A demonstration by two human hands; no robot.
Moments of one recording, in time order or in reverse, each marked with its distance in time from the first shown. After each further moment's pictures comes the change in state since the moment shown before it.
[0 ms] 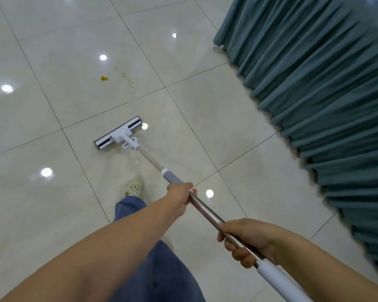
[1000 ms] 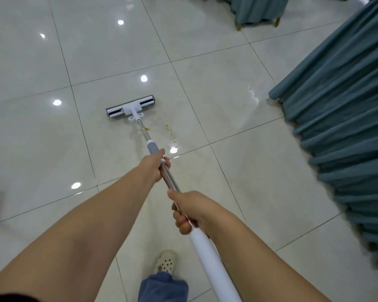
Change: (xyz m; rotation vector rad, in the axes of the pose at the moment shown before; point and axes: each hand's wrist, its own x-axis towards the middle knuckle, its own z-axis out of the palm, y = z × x) left_hand 0.213 0.529 -0.070 -0.321 0.139 0.153; right_hand 0.115 -0.540 0.125 -0.009 -0.009 -0.261
